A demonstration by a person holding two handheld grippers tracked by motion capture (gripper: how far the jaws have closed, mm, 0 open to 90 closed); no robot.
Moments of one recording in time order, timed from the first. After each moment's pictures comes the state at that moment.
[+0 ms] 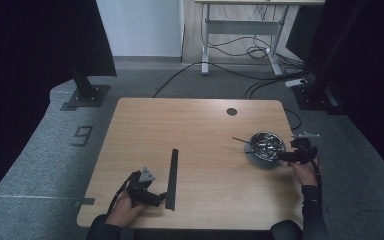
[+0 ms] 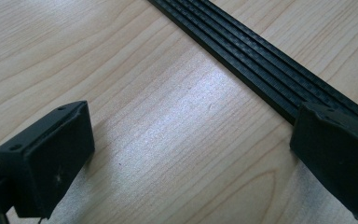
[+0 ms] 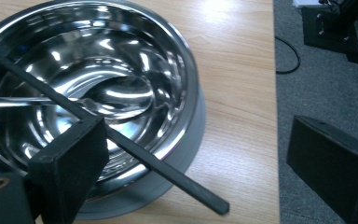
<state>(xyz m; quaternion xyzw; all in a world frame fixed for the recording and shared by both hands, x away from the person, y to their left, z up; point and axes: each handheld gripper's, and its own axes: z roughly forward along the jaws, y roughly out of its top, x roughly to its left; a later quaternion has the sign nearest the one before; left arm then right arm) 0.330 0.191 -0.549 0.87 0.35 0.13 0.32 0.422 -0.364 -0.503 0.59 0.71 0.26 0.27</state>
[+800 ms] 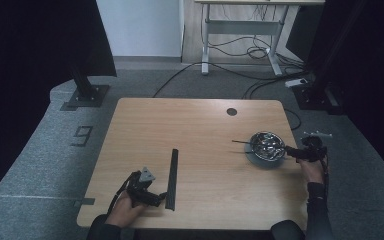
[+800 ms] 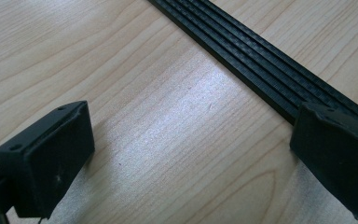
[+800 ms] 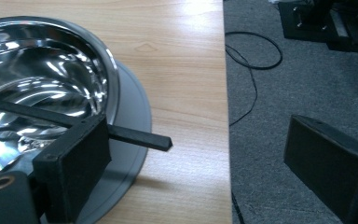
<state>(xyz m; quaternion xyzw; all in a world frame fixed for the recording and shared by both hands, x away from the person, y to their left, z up) 0.330 0.191 -0.549 0.87 0.35 0.13 0.32 0.430 -0.398 -0.507 0.63 0.67 0.27 0.28</state>
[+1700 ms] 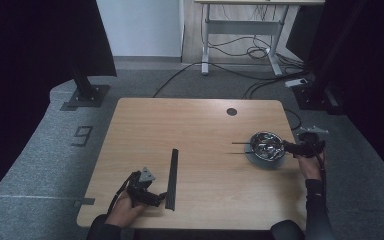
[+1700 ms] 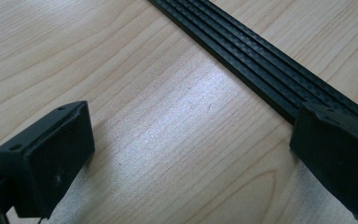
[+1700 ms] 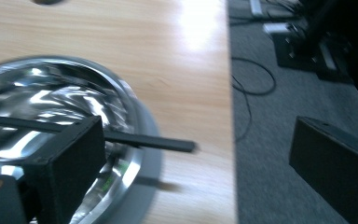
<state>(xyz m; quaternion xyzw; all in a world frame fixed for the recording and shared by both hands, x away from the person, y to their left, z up) 0.330 0.191 -0.549 0.87 0.35 0.13 0.32 0.438 -0.381 -0.493 0.60 0.67 0.29 0.32</state>
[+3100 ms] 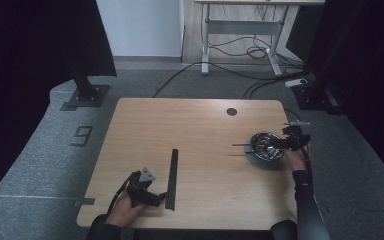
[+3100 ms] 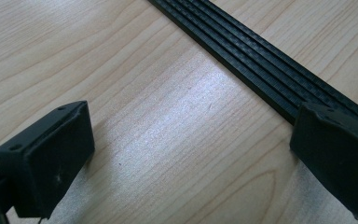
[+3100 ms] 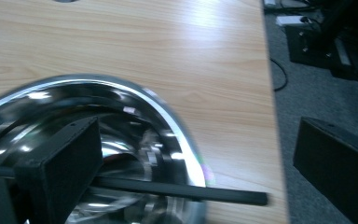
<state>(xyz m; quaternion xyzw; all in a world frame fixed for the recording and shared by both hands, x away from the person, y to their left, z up) 0.330 0.191 -0.549 0.87 0.36 0.13 0.32 0.469 -0.349 -0.498 0.60 0.69 0.27 0.30</state>
